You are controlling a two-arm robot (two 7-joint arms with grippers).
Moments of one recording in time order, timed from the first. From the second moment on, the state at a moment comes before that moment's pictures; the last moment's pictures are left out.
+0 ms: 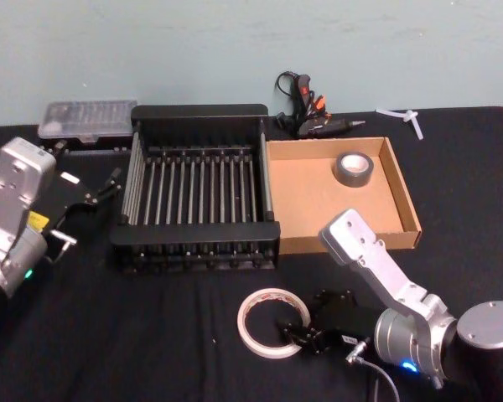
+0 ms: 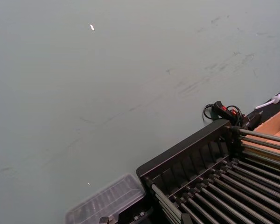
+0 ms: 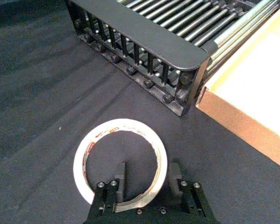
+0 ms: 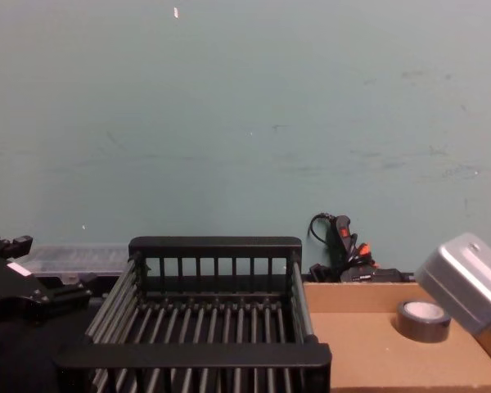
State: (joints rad) left arm -0.20 0.60 0.45 -1.41 -0.25 -0.12 0.03; right arm -0.01 0.43 -0.43 -1.79 0.15 0.63 0.39
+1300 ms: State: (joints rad) left arm -0.20 0.60 0.45 -1.41 -0.25 -0.12 0.03; right arm -0.01 0.43 -0.40 -1.80 0.17 0.57 0.41
